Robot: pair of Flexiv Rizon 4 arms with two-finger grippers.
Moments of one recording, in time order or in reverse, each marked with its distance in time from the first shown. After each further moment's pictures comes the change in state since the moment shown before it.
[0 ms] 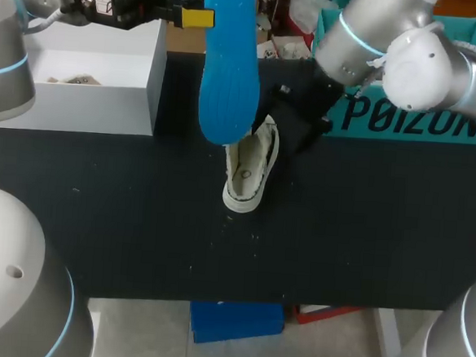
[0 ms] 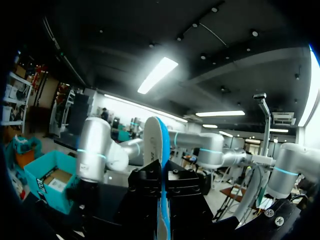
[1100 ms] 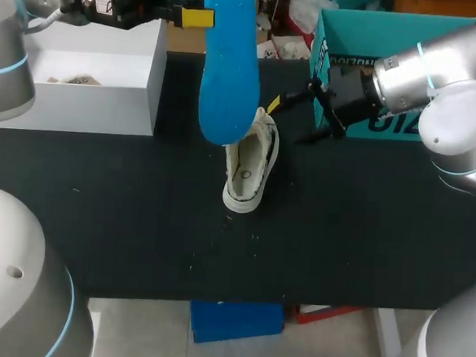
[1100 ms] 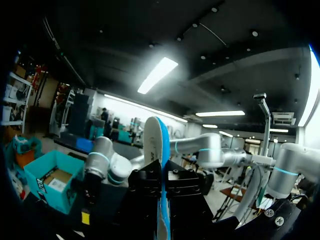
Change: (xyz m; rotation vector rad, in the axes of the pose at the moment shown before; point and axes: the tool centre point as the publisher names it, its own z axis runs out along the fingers) left arm 0.000 0.000 0.000 0.000 0.000 0.000; right arm 0.007 0.012 -0.032 -0.048 0.521 -0.124
